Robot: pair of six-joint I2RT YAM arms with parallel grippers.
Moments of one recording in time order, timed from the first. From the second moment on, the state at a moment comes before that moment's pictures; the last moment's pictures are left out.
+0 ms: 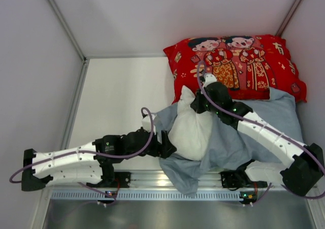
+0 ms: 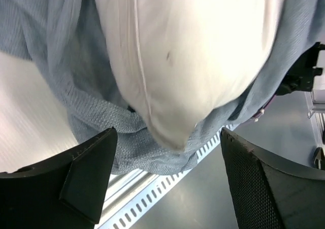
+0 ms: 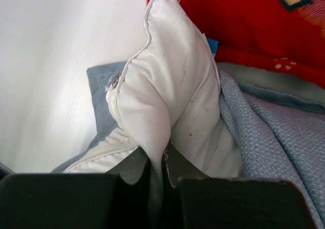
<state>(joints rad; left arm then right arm) -1.30 0.85 0.73 -0.49 -0.27 -0.94 0.63 1.21 0.98 -0.36 0.04 0.40</state>
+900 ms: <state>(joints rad) -1.31 1.13 0.94 -0.42 -0.44 -0.84 0.70 1.06 0.96 -0.38 -0.08 0.32</state>
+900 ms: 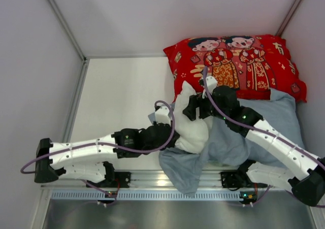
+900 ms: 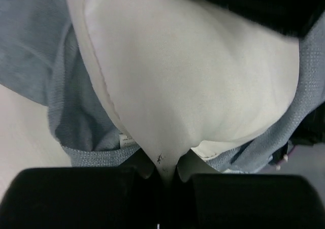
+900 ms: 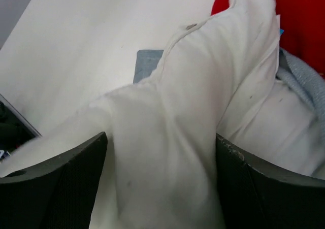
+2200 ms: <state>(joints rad) -1.31 0.60 1.00 -0.78 -0.77 -0.83 1.06 1.03 0.91 -0.38 0.07 0.45</state>
